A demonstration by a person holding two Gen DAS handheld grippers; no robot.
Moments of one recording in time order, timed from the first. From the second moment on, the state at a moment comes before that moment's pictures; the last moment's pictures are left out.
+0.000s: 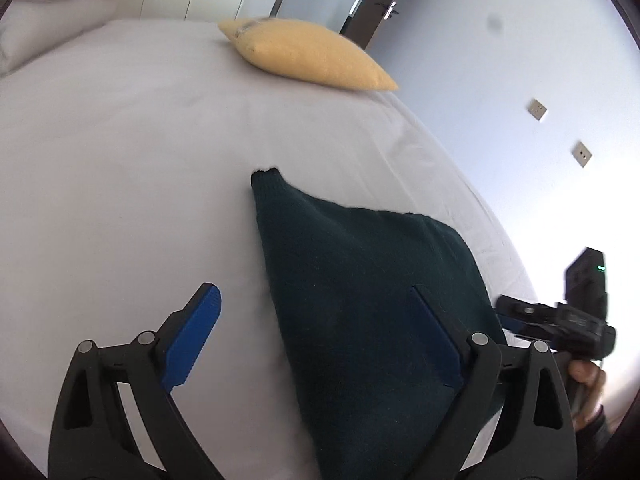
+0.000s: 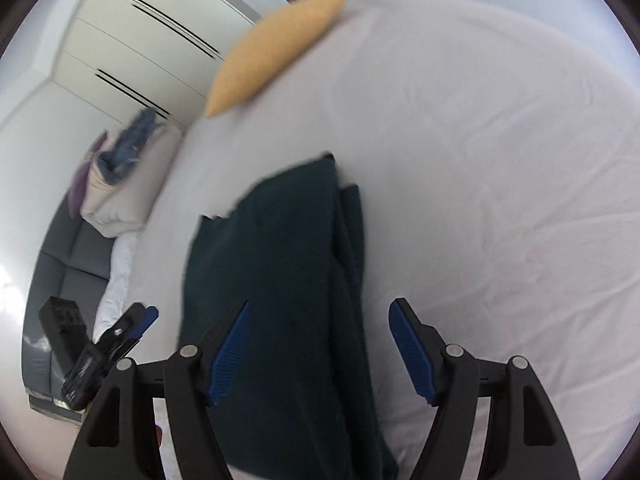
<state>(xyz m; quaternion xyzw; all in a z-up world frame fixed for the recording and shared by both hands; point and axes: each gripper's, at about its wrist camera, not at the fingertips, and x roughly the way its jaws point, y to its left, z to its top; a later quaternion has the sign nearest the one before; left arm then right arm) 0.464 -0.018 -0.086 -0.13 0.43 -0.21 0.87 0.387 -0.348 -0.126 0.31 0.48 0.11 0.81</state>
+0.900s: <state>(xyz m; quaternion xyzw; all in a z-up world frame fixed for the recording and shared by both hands) 0.375 0.015 -0.034 -0.09 0.49 -0.23 0.84 0.287 -0.215 -0.034 0.17 0.46 0.17 0.85</state>
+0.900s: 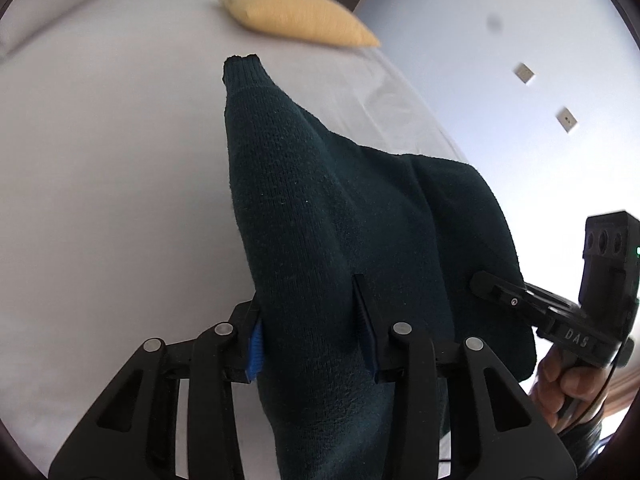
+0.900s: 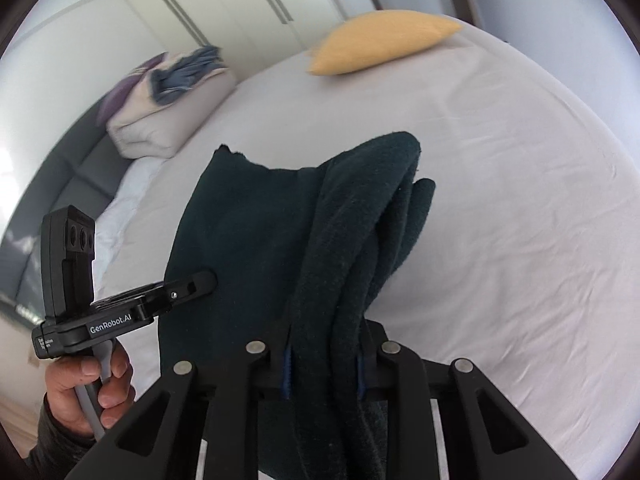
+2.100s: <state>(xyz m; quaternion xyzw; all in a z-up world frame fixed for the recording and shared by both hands) 0.243 0.082 -0.112 -0.03 0.47 -0.12 0.87 0.143 -0.179 -0.084 0.23 0.45 0.12 0.86</state>
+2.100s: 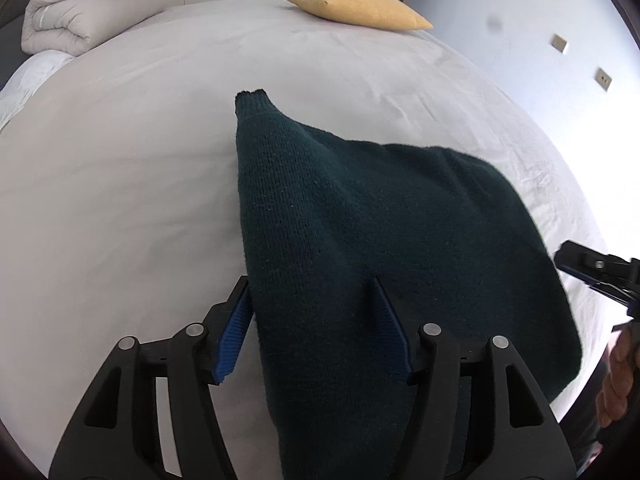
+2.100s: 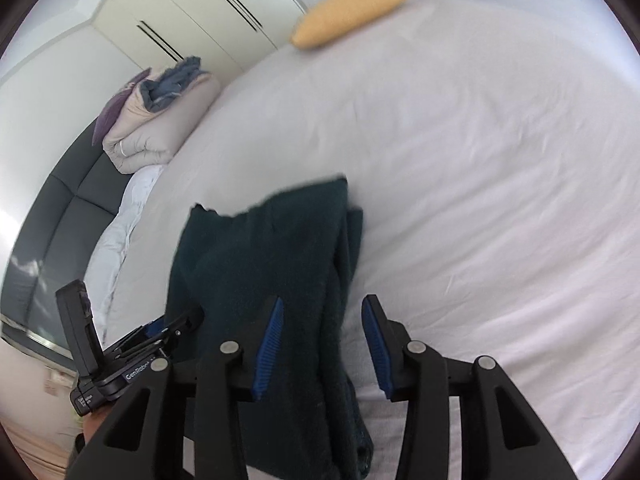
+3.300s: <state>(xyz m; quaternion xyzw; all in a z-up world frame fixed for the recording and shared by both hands) 0.059 0.086 0.002 0.01 0.38 0.02 0.92 -0.007 -0.147 0.045 0.09 0.32 0.05 0.94</state>
